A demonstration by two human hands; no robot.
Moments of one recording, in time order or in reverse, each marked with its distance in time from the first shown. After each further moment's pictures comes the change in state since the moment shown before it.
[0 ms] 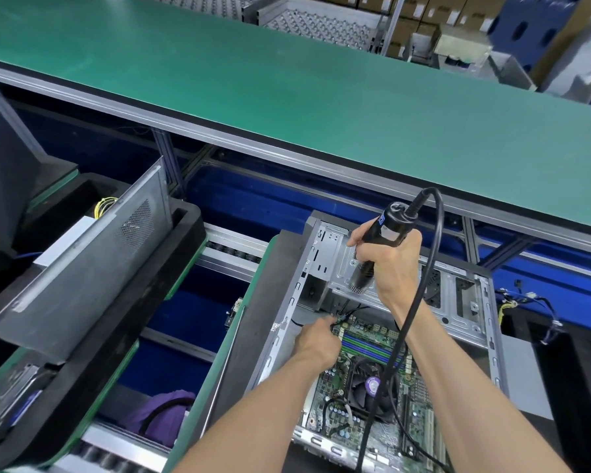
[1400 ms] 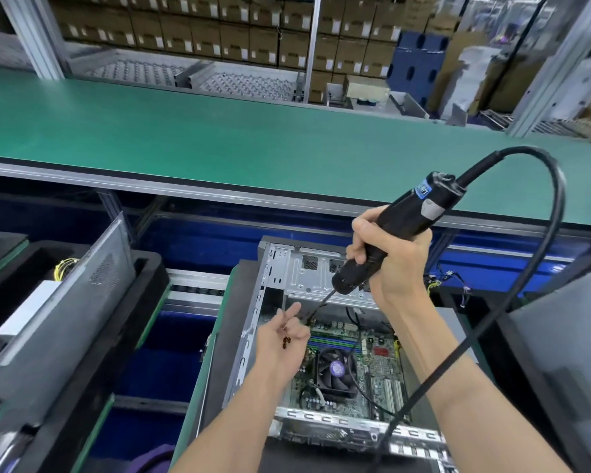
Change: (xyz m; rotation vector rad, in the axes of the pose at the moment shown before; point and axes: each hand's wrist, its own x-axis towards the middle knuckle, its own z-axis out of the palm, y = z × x) left_hand -0.065 0.012 -0.025 -1.824 -0.298 -0.119; right_hand -0.073 -0.136 -0.044 0.381 0.199 -0.122
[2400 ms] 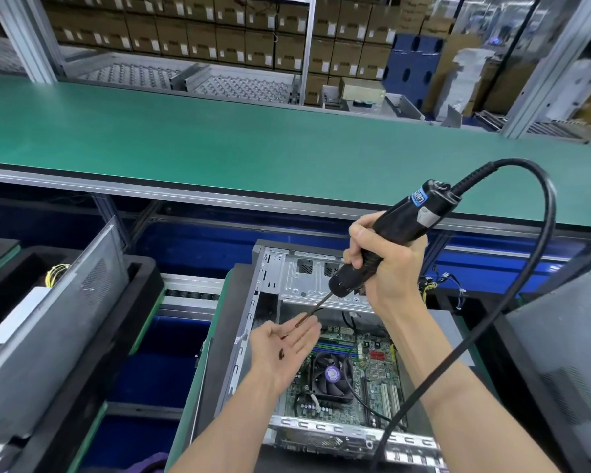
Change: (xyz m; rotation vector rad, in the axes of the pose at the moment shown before) left_hand 0.000 0.000 0.001 0.153 -0.104 -0.101; right_hand 0.005 0.005 -0.009 -0.002 0.006 -0.021
